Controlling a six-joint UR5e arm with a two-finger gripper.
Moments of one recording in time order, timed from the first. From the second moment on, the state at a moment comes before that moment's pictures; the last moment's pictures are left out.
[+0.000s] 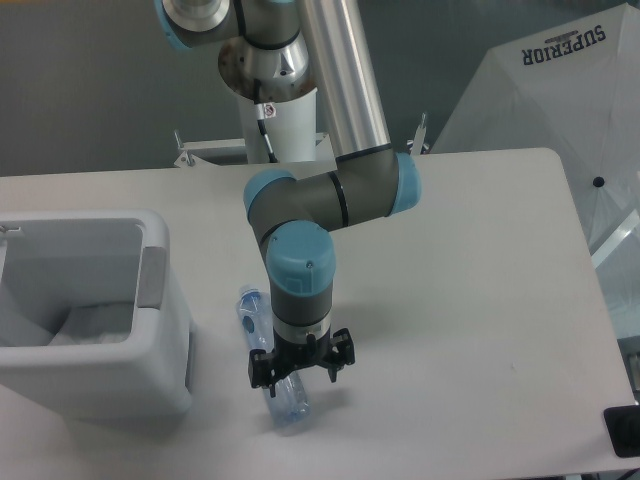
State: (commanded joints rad) arm 2.30 -2.15 -1.58 -0.75 1.49 0.03
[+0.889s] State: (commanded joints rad) arm 2.28 -2.22 -1.55 -0.75 1.52 0.03
